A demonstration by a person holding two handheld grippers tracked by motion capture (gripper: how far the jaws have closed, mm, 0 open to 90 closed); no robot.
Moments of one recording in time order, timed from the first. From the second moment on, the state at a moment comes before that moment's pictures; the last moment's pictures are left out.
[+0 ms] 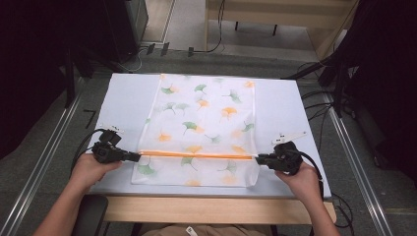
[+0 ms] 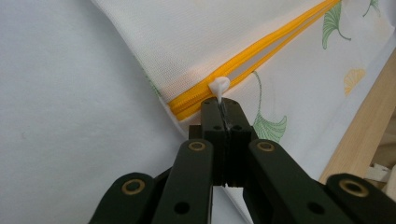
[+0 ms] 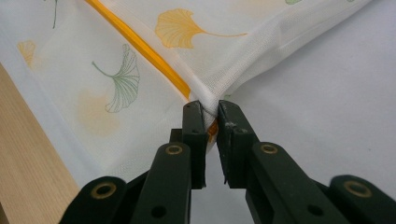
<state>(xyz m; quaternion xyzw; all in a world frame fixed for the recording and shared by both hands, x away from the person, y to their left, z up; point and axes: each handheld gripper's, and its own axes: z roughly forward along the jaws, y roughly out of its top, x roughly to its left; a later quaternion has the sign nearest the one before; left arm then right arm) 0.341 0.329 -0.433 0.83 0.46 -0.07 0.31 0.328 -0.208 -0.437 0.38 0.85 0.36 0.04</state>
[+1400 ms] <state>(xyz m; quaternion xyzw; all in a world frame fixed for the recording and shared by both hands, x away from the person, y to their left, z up) 0.340 0.343 -0.434 0.82 0.48 -0.07 0.31 0.332 -0.210 -0.444 0.39 0.85 0.35 0.04</state>
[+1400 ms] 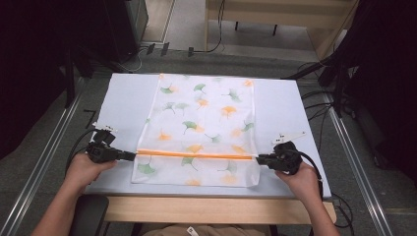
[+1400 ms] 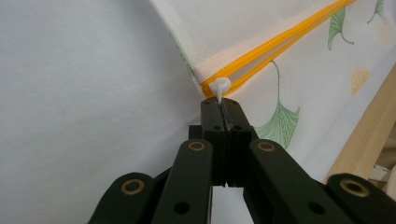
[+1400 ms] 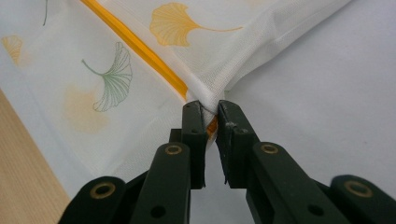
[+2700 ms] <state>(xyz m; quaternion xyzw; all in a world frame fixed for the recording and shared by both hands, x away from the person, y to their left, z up) 0.331 0.338 -0.437 0.83 0.46 -0.05 0.32 0.339 -0.209 -0.459 0.39 0.85 0.35 0.05</state>
